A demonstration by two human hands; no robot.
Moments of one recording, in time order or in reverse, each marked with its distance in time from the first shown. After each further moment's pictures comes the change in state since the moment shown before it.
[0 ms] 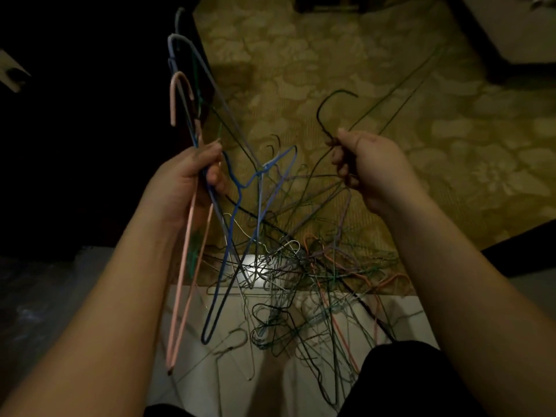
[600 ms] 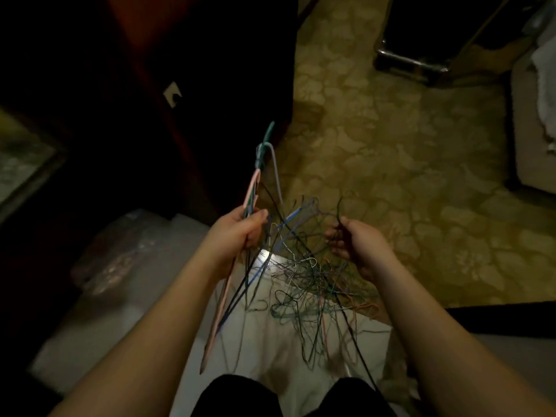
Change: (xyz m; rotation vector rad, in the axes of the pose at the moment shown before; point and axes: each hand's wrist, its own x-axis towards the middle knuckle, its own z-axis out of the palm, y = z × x) left_hand -0.174 0.243 0.046 0.172 0.236 -0.149; right_hand -0.141 -0.226 0.079 -0.132 -0.198 0.443
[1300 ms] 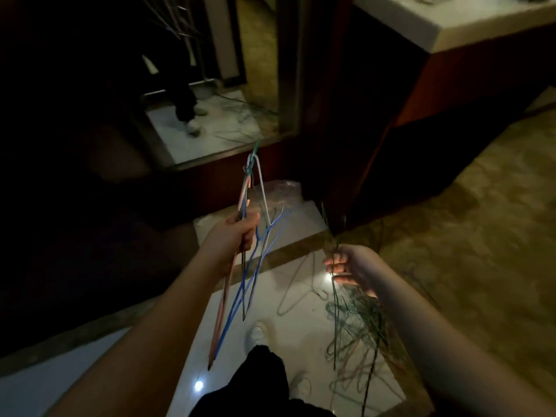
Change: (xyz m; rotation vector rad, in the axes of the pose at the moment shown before) left_hand -0.425 0.088 -0.074 -0.336 0.744 0.084; right_hand -0.296 -0.030 0.145 -0.728 -0.672 0.084
